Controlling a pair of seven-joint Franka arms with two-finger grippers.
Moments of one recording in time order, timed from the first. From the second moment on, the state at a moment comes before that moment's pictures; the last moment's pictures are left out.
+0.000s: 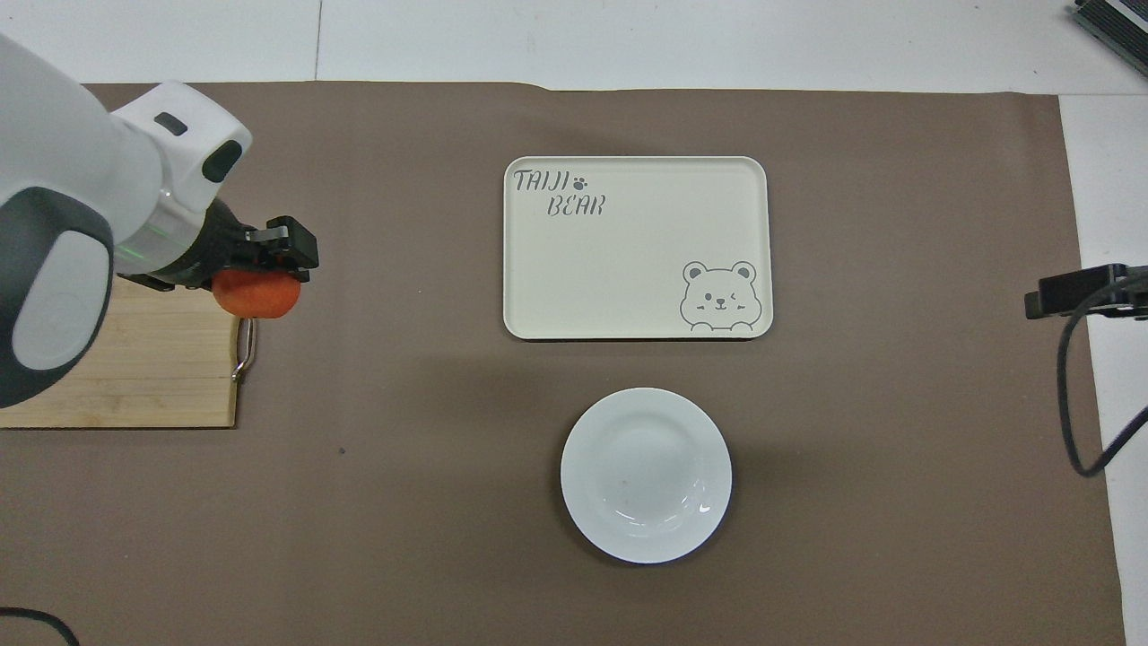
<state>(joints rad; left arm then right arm) -0.22 0.12 -0.09 -1.53 0.00 1.64 -0.41 0.03 -0.06 -0.08 -1.57 0.01 1.55 -0.02</state>
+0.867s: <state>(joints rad) -0.62 0.14 -0.10 -1.77 0.00 1.94 -0.91 0.03 -0.06 -0.08 -1.57 0.01 1.55 -0.02</state>
